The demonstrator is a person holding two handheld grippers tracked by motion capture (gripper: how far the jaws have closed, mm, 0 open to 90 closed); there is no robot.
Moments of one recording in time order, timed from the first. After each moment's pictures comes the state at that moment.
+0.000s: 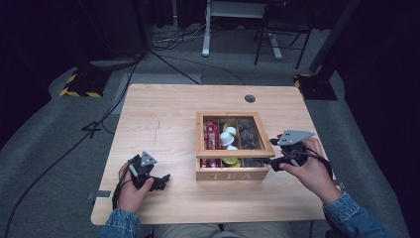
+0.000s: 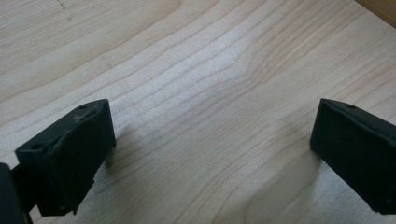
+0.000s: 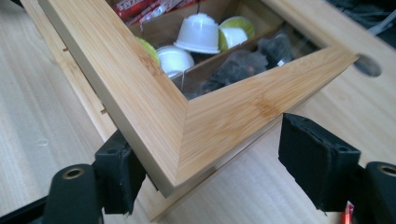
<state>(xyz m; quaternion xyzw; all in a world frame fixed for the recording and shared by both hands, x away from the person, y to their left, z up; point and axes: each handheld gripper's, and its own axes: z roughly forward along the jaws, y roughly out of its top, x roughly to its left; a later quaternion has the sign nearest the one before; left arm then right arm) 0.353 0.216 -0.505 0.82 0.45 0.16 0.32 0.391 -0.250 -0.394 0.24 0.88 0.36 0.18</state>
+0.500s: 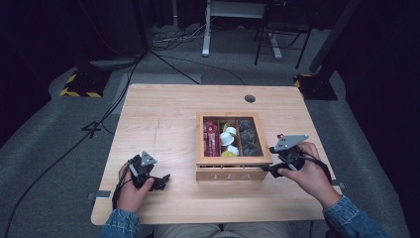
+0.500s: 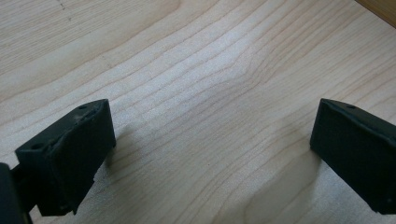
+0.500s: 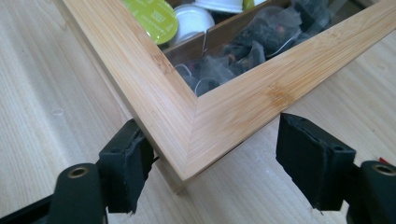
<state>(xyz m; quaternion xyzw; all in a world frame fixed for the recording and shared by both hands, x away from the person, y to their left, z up) 0.353 0.216 -0.505 0.82 0.45 0.16 0.32 0.386 -0.248 -0.408 0.25 0.90 0.32 0.14</state>
